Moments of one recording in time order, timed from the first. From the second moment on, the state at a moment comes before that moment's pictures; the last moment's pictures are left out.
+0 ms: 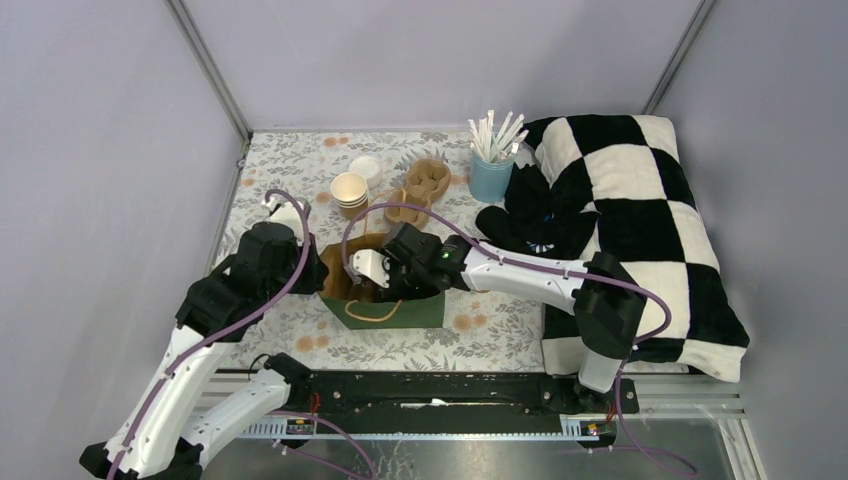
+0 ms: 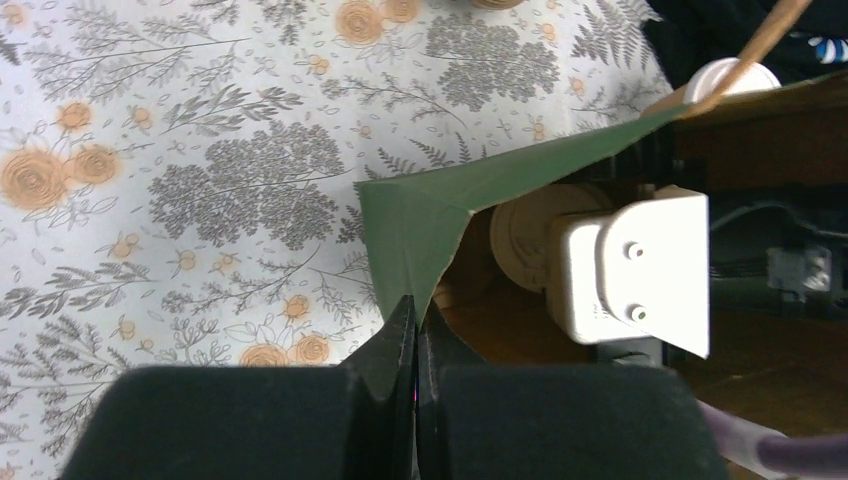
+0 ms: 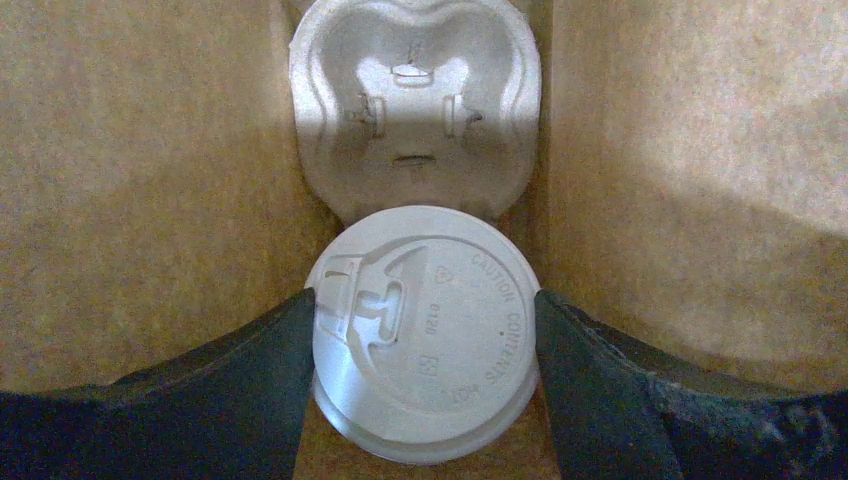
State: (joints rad) left arm -0.51 0.73 1.09 -1.05 -0.14 -0.43; right arm 1.08 1.79 1.35 -0.54 -0.19 -0.47
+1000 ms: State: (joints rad) left arm -0.51 0.80 1.10 -0.99 -0.09 -0.35; right arm 1.08 1.84 1.58 -0.85 -0.08 -0.29
